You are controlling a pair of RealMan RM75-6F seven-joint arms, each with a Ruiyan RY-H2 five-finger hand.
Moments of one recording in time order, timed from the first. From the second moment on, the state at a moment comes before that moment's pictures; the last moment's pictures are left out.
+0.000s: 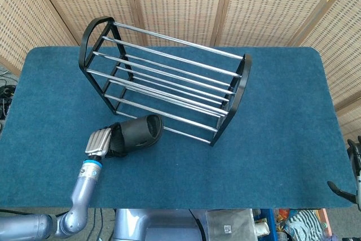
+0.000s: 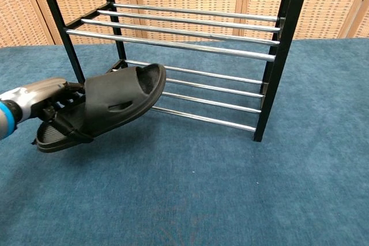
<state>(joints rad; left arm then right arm) -0.60 -1.62 -0.23 -1.73 0.67 1.22 0.50 -0.07 -0.97 0.09 -1.79 -1.46 1.61 -0.06</state>
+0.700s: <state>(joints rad) -0.72 -1.67 -0.41 -1.79 0.32 1.33 0.66 -0.07 -0.96 0.08 -1.80 -1.47 1.60 -0.04</state>
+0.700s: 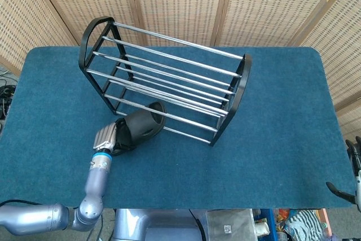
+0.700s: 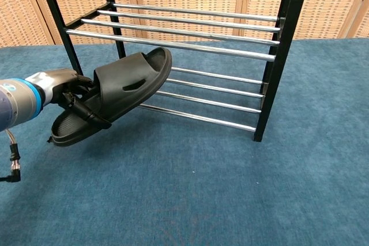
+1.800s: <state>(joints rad) -0.97 -1.72 -0.72 -1.58 -0.12 1.51 0.93 -0.06 -0.94 0.07 -1.79 -1.47 1.58 0.03</state>
